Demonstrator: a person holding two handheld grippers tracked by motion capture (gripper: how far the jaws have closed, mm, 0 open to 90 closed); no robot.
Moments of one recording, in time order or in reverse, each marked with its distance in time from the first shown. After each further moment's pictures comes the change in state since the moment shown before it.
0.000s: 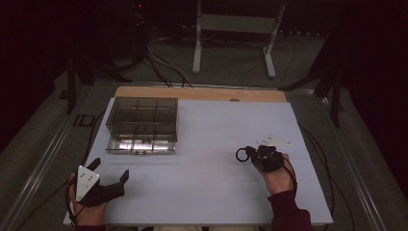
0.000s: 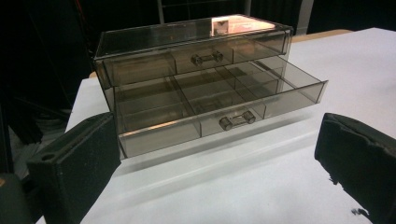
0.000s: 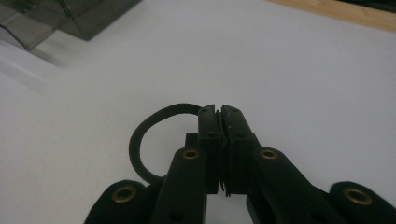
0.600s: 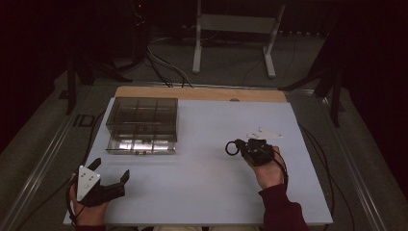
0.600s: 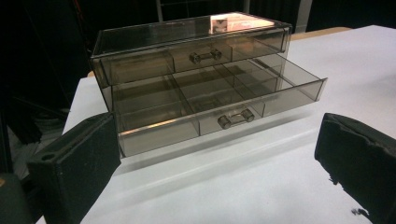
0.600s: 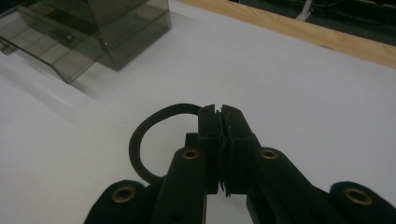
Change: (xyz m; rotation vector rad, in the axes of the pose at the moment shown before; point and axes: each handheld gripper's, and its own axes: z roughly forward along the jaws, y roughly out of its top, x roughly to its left) left arm 0.000 0.000 0.001 0.004 -0.003 0.001; right arm 0.024 0.032 0.003 -0.045 0.040 -0.034
